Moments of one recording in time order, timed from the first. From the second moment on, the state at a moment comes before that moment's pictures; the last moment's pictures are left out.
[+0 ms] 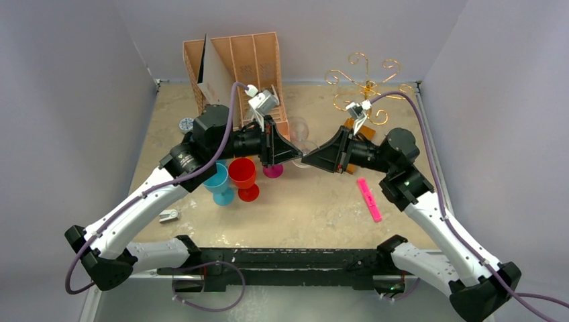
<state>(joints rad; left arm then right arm) -0.78 1.15 1.31 -0.30 0.51 -0.46 0.51 0.92 0.91 0.08 -0.79 0.87</state>
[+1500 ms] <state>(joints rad) -0.57 1.09 1.53 -0.80 0.30 -0.43 0.52 1.01 0.63 0.62 -1.17 0.21</state>
